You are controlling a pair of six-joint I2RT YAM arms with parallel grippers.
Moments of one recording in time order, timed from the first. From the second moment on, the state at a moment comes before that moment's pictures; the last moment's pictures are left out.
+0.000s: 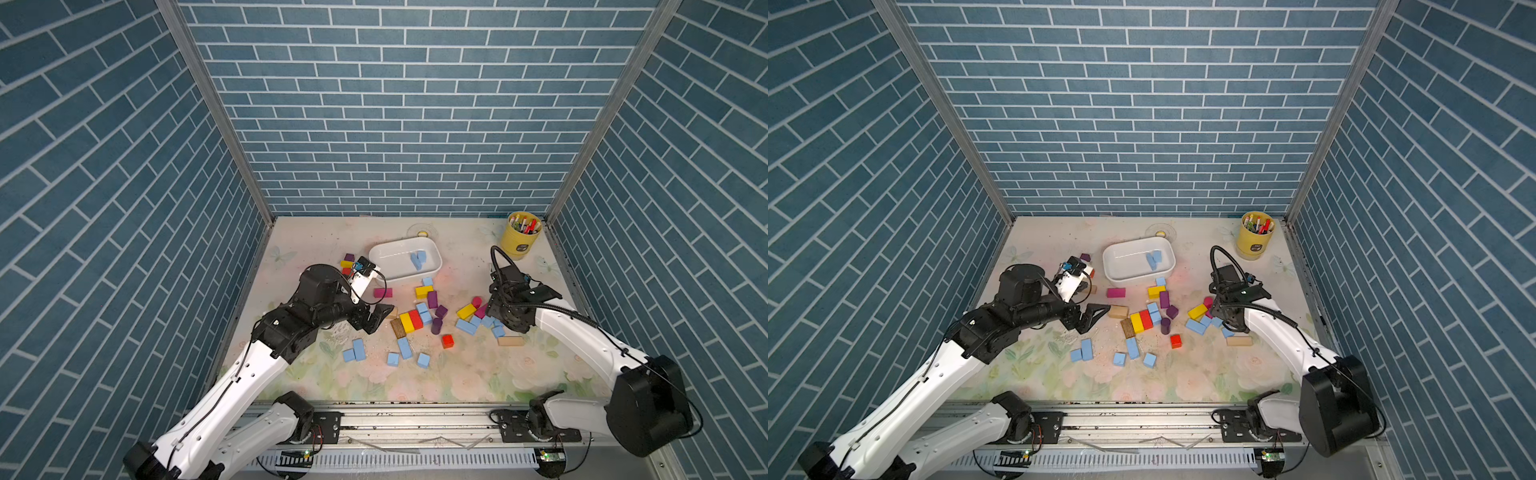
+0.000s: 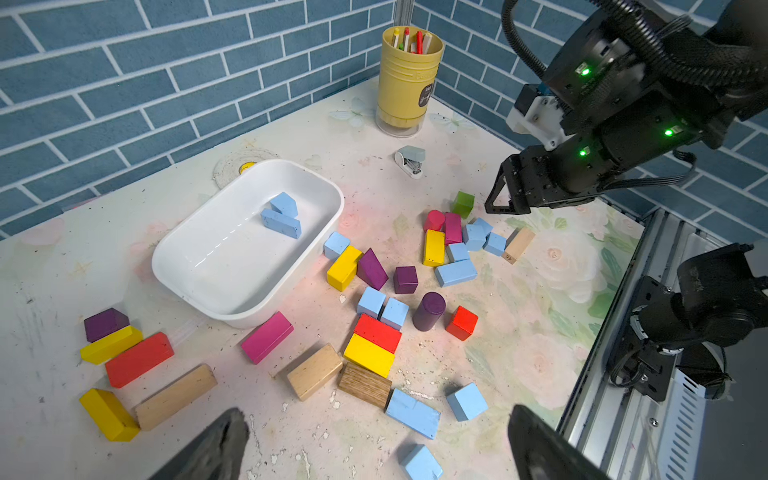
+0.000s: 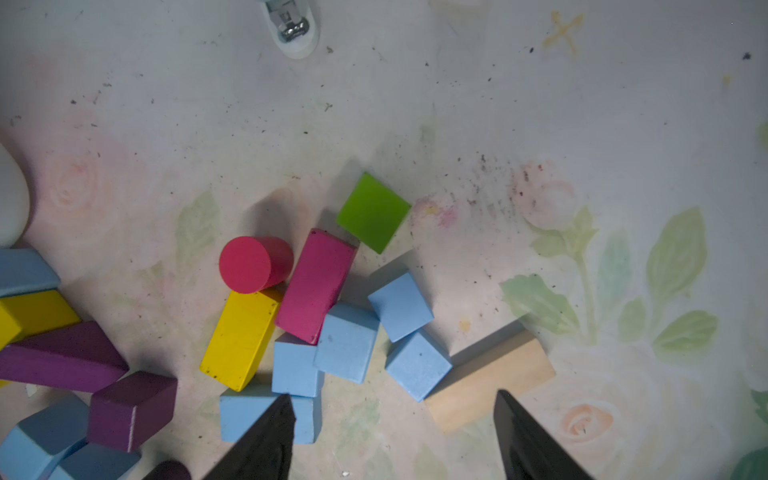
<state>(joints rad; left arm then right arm) -0.57 0.91 0.96 -0.60 0.28 0.04 0.44 1.32 0.89 -0.80 0.24 0.84</state>
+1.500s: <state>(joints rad) -0.57 0.91 0.96 -0.63 0.26 0.06 0.49 1.60 0.89 -0.67 0.24 1.01</state>
